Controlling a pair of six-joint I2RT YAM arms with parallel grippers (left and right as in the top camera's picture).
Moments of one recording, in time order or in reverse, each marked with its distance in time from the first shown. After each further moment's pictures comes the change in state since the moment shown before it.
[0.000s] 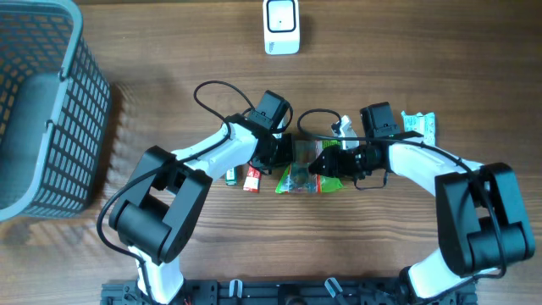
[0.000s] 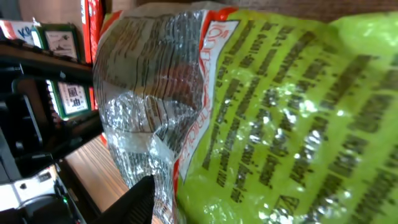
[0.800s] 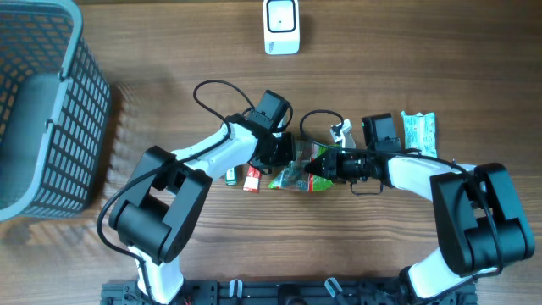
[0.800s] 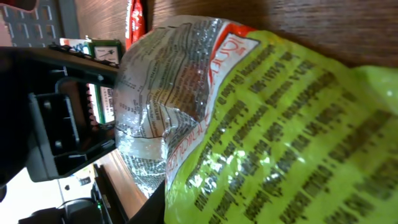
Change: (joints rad) left arm 0.000 0.000 0.000 0.011 -0.012 0.000; right arm 0.000 0.002 -0.139 0.333 -0.142 0.162
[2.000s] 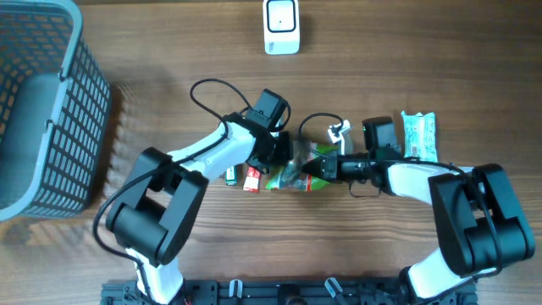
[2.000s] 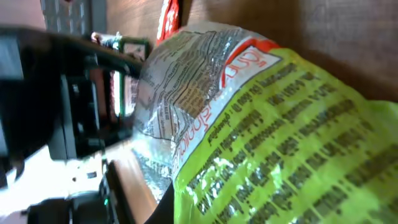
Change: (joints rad) left arm 0.014 -0.020 0.003 -0.034 -0.026 0.000; right arm -0.011 -0.005 -0.067 0.158 -0.076 -0.003
